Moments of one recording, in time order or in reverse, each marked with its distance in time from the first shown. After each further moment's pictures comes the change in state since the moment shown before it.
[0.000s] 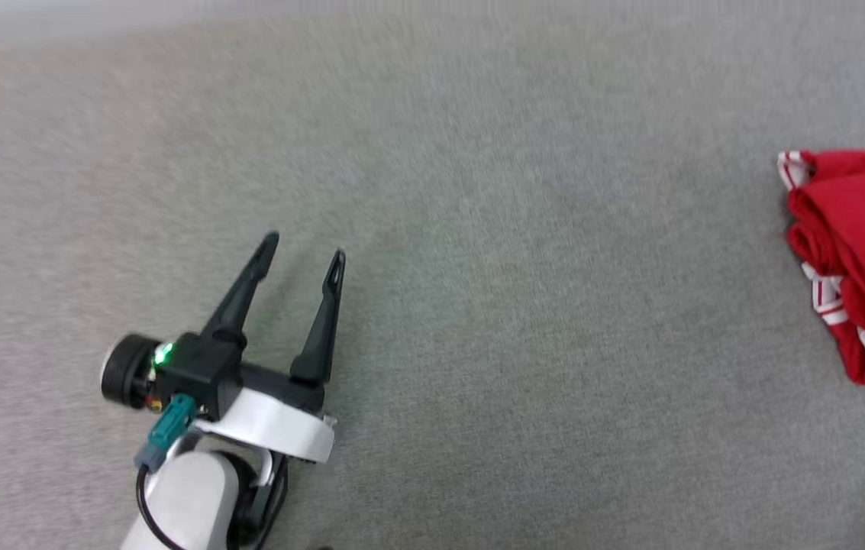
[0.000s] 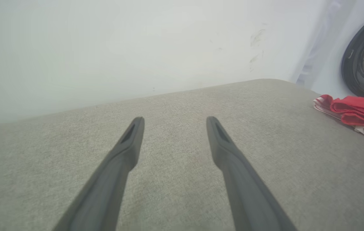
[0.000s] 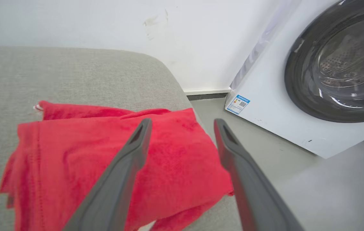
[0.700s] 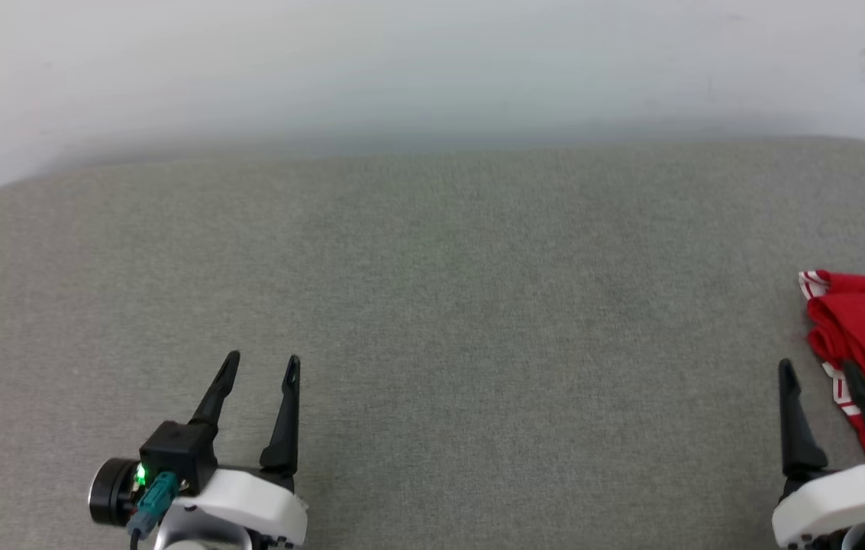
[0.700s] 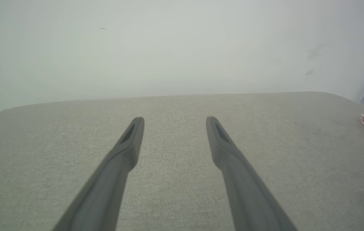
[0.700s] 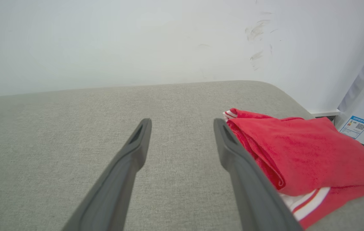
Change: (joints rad) left arm 0.192 -0.072 0.114 0.109 -0.013 0.027 -0.002; right arm 0.486 0.326 0.170 -0.494 0.079 0.000 0.040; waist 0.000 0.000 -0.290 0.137
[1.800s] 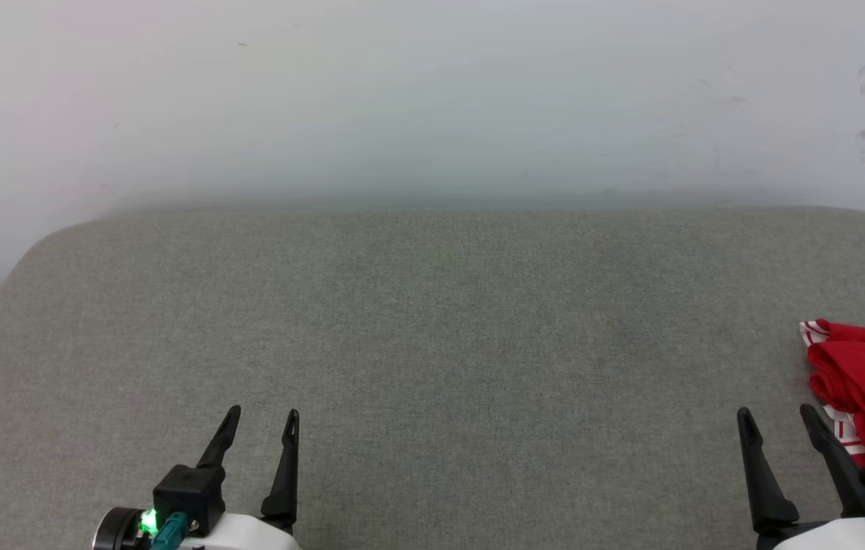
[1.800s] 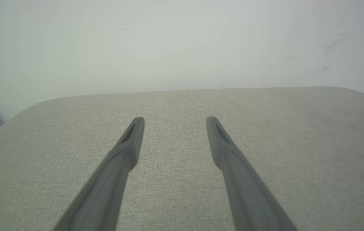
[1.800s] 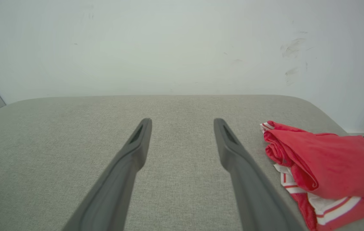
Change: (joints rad) left arm 0.096 -0.028 0.044 0.057 0.067 -0.010 0.000; right arm 0.202 0.002 0.123 -0.230 0.059 0.000 0.105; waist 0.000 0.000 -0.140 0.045
